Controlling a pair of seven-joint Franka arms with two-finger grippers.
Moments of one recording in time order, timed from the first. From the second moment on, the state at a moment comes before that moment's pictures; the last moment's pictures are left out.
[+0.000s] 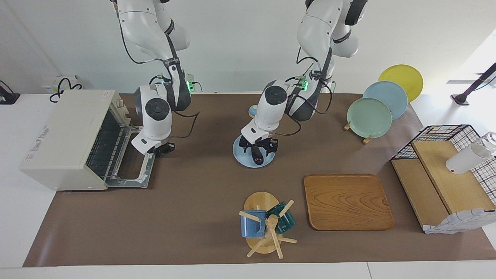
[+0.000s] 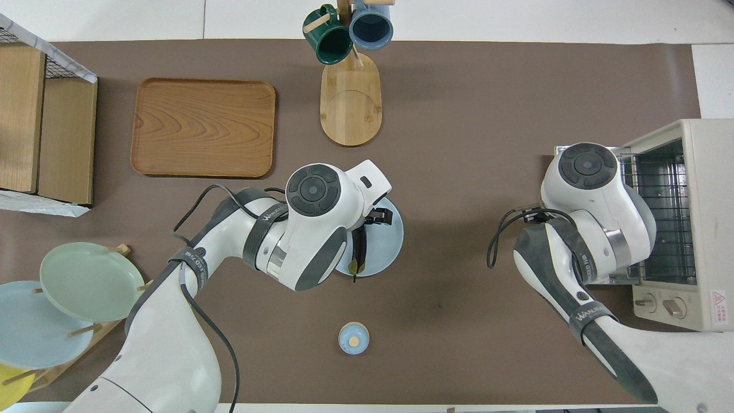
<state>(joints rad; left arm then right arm) -0.62 0.39 -0.09 -1.86 -0.12 2.34 -0.41 0.13 0.18 0.00 -2.14 -0.33 2.14 0.21</state>
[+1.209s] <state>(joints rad) -0.62 0.39 -0.08 -1.87 -0.12 2.33 -0.41 -0.04 -0.08 -0.02 -1.91 -0.26 1.72 -0.05</state>
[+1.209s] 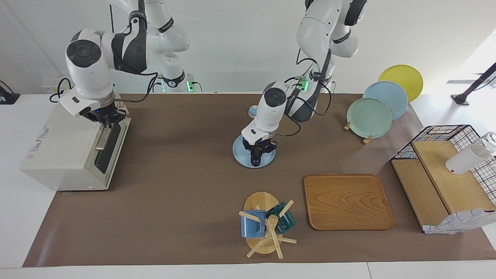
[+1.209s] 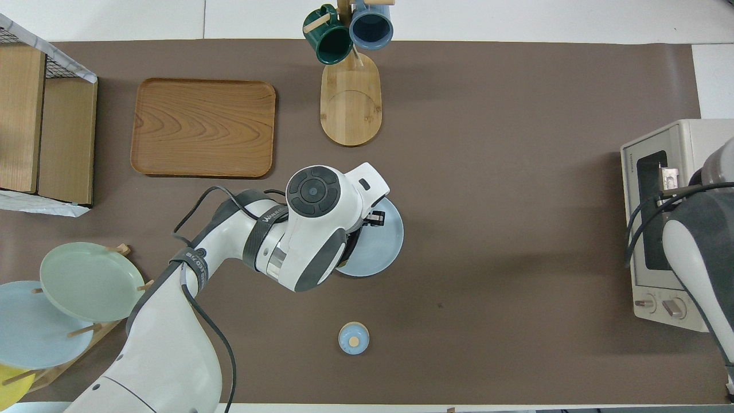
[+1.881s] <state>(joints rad) -0.37 0.36 -0.06 -1.63 -0.12 2.07 -0.34 -0.03 -0.12 -0.01 -1.80 -0.05 1.57 -0.06</state>
